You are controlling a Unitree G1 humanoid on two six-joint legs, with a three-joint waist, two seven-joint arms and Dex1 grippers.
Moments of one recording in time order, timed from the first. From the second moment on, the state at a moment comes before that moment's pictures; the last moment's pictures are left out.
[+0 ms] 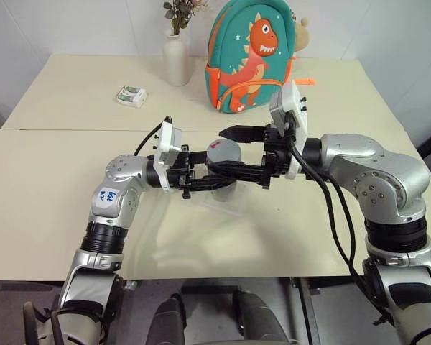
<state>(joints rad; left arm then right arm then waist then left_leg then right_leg) -0.70 0.38 -0.03 0.13 -0.50 0.27 -1.22 -0.83 -0.55 0.06 -0.30 0.76 0.92 0.78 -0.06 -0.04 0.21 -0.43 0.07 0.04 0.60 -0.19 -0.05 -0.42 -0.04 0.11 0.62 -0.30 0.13</state>
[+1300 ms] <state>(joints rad) -0.70 0.38 -0.03 0.13 -0.50 0.27 -1.22 -0.78 -0.59 0.01 -0.31 0.82 0.92 0.84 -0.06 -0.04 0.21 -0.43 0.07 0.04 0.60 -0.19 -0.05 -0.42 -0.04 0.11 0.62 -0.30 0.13</state>
